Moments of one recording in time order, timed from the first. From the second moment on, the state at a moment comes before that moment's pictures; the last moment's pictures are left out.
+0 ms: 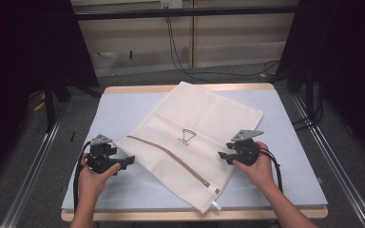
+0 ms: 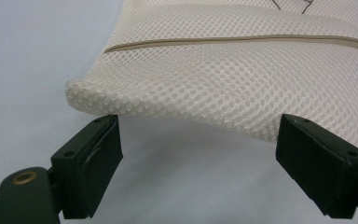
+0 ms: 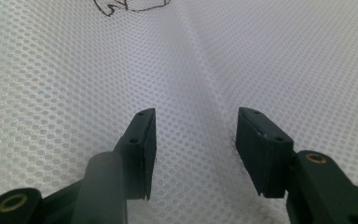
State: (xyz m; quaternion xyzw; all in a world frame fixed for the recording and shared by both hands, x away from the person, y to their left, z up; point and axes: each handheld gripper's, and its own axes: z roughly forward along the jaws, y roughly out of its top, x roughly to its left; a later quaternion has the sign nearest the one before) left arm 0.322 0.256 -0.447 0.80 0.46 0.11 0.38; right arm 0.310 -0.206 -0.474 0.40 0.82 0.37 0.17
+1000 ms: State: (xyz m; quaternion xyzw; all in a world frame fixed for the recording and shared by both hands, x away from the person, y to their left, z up) left arm 0.347 0.235 -0.447 0.82 0.42 0.12 0.37; right arm 0.306 -0.206 -0.470 0.39 0.83 0.37 0.15
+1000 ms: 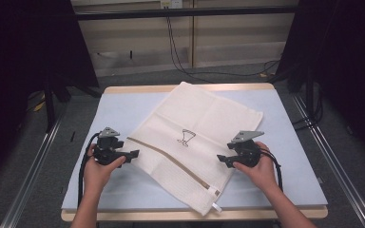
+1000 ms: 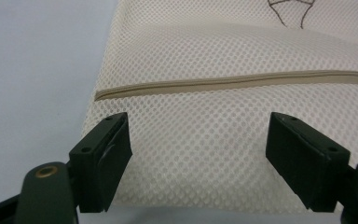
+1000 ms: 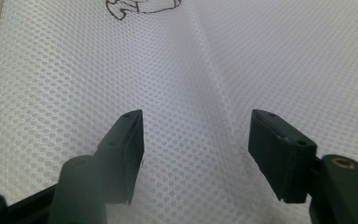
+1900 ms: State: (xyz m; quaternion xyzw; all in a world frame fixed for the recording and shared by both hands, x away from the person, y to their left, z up) left arm 0.363 0.221 -0.473 0.85 0.40 0.12 0.31; right arm 0.278 -0.213 -0.480 0.39 0.84 0.35 0.14
